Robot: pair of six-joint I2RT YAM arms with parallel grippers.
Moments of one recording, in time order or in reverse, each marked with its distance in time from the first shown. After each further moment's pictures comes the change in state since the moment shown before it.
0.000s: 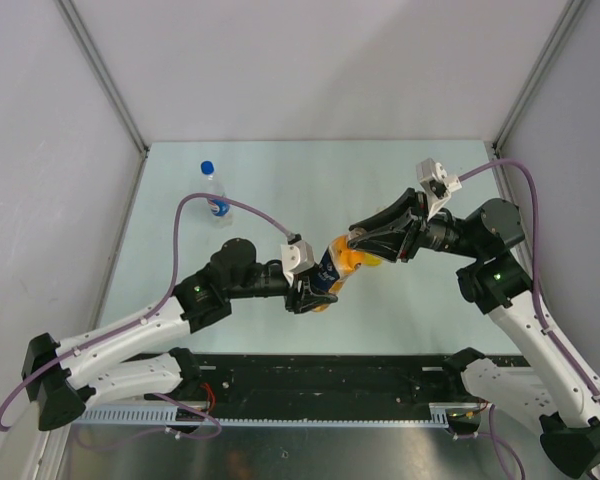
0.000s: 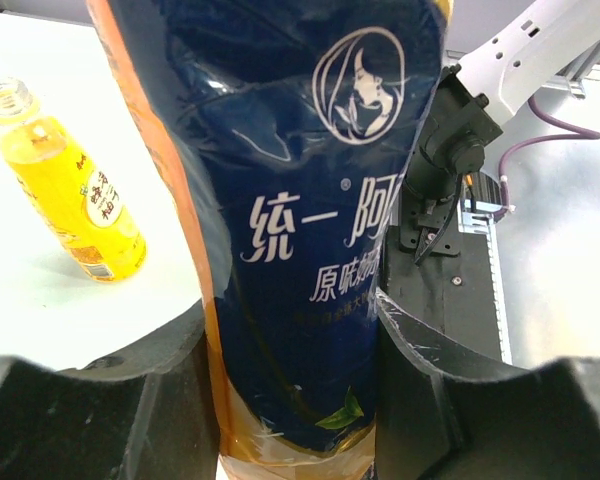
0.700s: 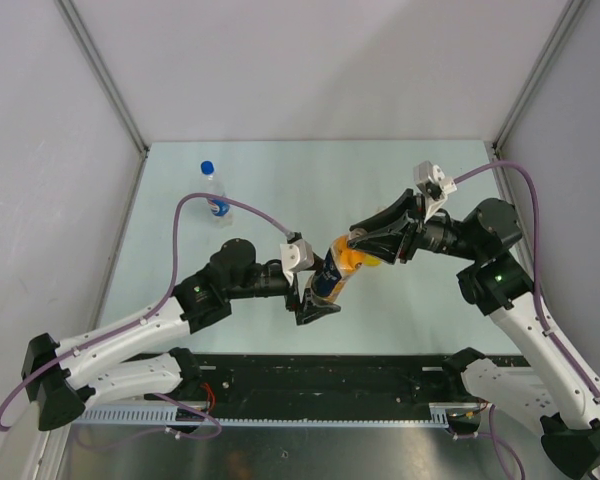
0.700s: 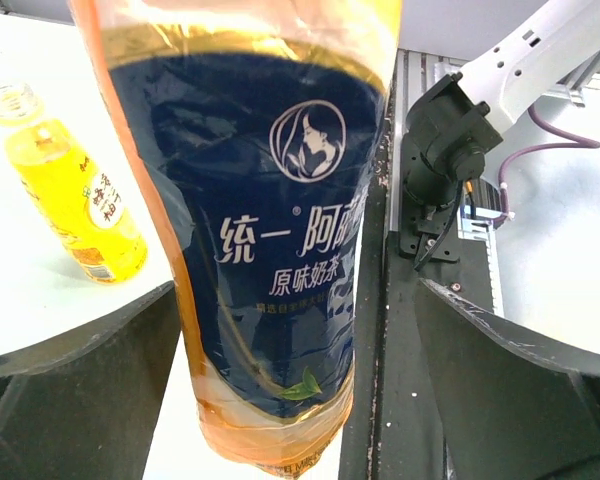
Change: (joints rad) left arm 0.000 -0.002 0.000 0.008 -0.013 -0.011; right arm 0.008 -0.011 0.000 -0.070 0.040 -0.053
